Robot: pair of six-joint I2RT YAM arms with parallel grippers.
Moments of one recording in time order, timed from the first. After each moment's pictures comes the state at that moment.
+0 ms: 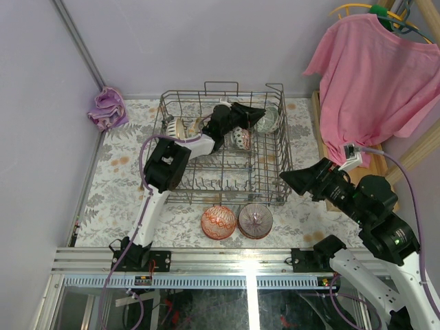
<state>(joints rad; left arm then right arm) -0.51 2.40 1.69 0.69 0.31 -1.71 0.53 0.49 0.97 -0.65 -0.15 0.88</state>
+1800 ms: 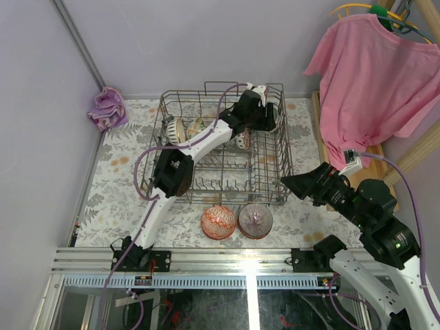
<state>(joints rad) -0.64 2.43 2.21 -0.30 0.13 -0.45 0.53 0.45 0.94 -0.70 -0.15 0.90</state>
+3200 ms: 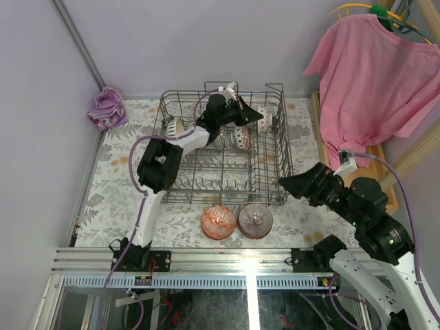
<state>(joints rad) -0.48 2.33 1.78 0.42 0.52 -0.93 0.53 0.45 0.90 -0.70 -0.14 0.90</state>
